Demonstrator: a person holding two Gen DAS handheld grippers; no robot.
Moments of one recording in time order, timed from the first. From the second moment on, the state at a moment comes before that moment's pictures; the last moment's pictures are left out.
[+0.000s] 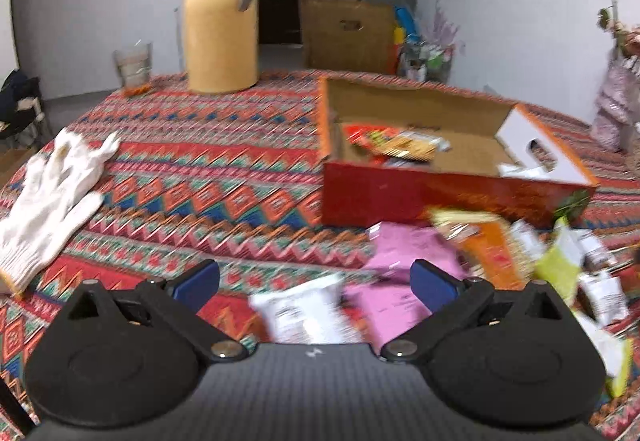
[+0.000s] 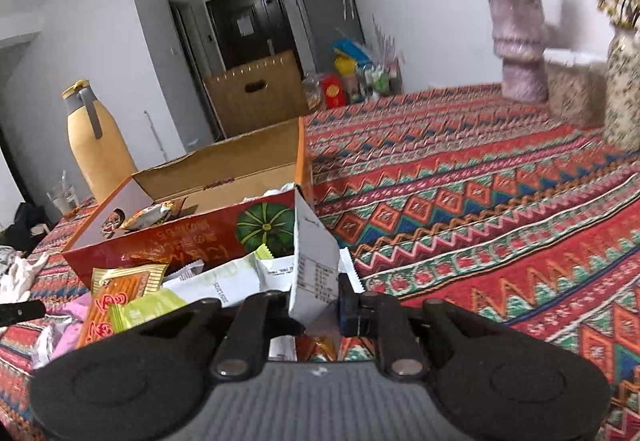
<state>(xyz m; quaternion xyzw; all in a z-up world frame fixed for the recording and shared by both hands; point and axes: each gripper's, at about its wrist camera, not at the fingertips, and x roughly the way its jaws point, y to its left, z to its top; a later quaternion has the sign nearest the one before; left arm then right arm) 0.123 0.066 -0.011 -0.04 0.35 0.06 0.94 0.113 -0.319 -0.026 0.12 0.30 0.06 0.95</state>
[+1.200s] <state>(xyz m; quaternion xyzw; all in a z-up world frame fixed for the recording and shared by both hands) 0.121 0.065 -0.046 -0.03 0.38 0.08 0.92 0.078 -0.314 -0.033 0.11 0.30 0.05 0.95</state>
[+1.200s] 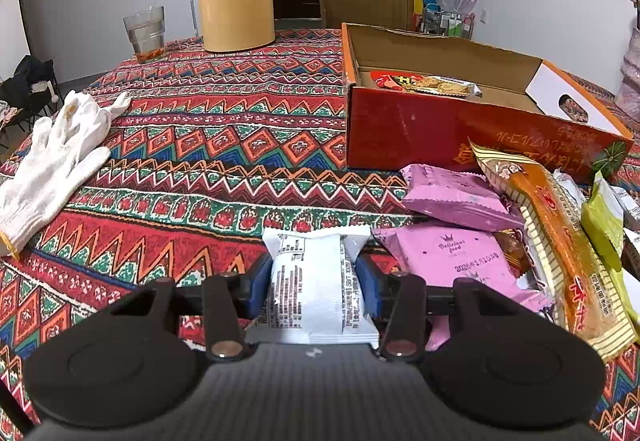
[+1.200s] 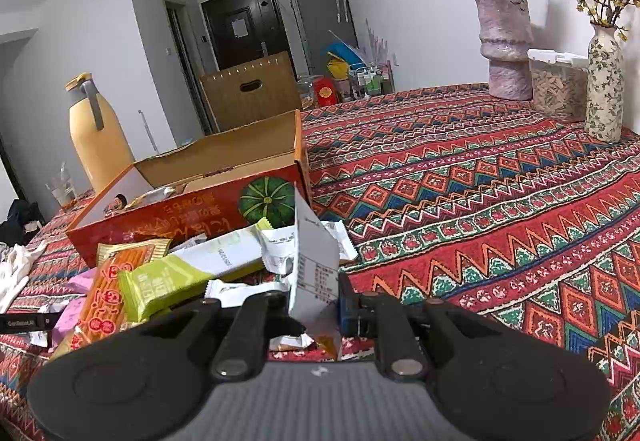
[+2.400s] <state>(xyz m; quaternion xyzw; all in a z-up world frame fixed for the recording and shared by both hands) 0.161 0.021 0.052 -0.02 0.26 0.02 0.97 0.133 -0.262 0.026 0.07 0.21 0.11 0.97</state>
